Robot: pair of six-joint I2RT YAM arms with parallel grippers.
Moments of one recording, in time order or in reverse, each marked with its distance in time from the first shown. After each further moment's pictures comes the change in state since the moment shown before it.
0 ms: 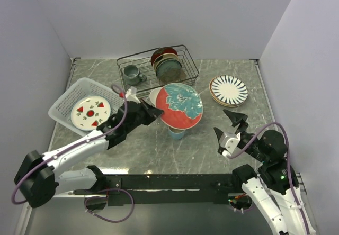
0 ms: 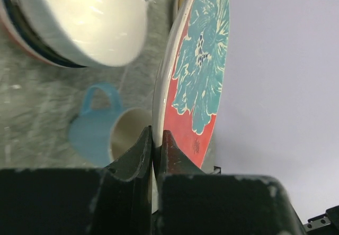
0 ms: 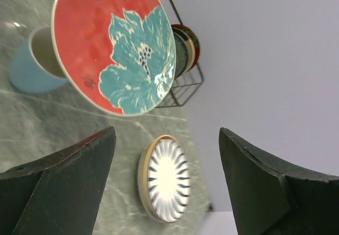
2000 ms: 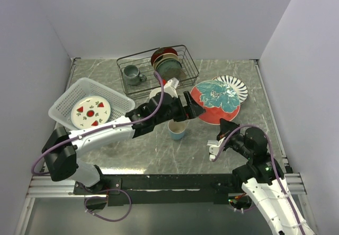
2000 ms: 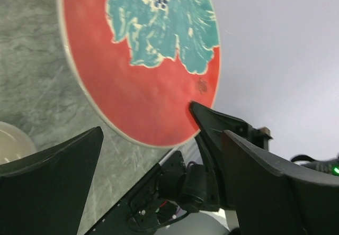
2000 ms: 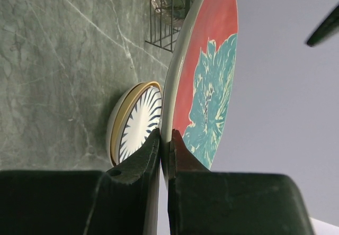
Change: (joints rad) left arm -0.222 0.308 0.399 -0.043 0.096 0.162; right arm -0.008 0.000 -0.216 -0.002 0.185 -0.536
